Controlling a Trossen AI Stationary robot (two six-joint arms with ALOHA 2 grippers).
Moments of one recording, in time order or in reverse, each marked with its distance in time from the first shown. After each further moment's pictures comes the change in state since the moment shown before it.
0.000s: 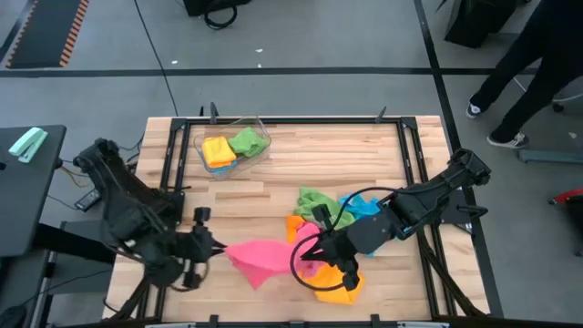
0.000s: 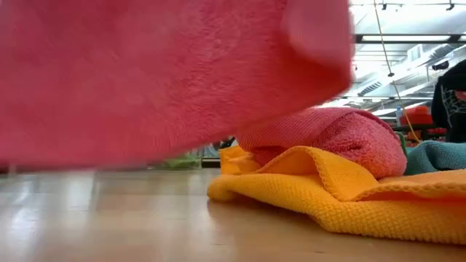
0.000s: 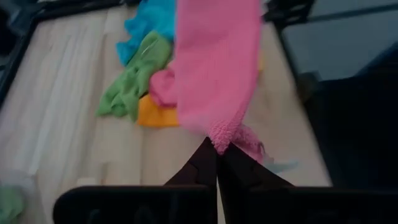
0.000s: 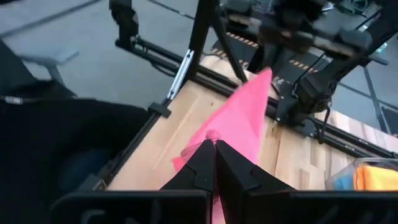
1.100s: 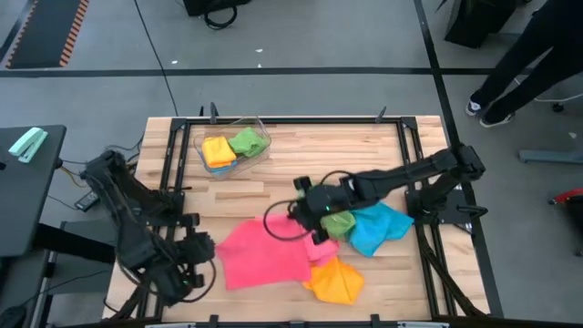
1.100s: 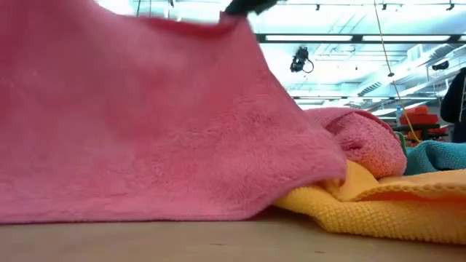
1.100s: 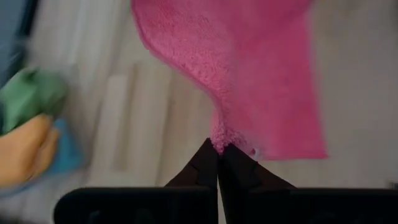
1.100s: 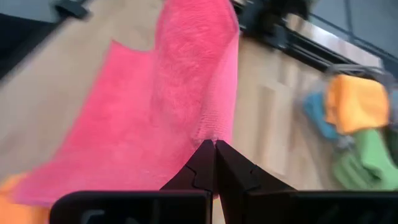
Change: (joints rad) left arm -0.063 0.175 0.024 -0.399 0.045 -0.448; right arm -0.318 0.002 -0.390 0.202 -0.101 -0.156
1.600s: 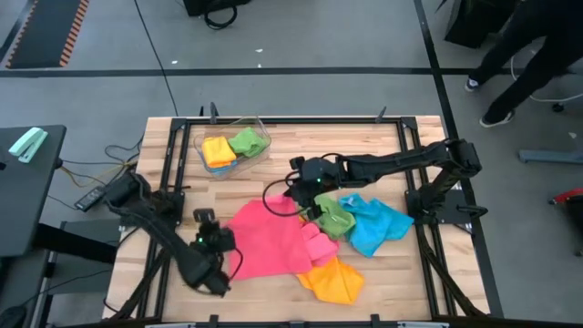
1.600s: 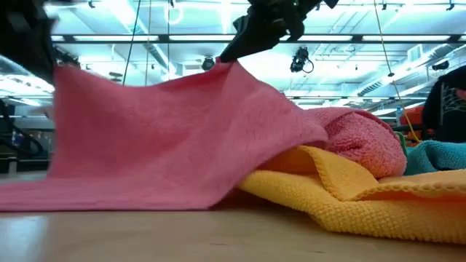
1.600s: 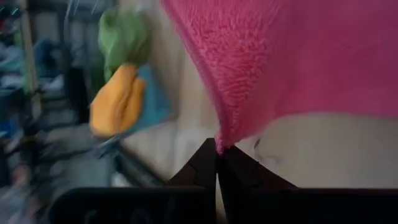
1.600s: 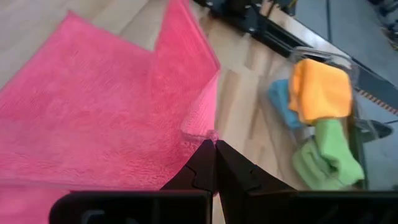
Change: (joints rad) left arm 0.163 0.292 -0.160 -0.175 -0.038 -0.033; right arm -0.202 0.000 -0.122 0.159 -0.103 -0.210
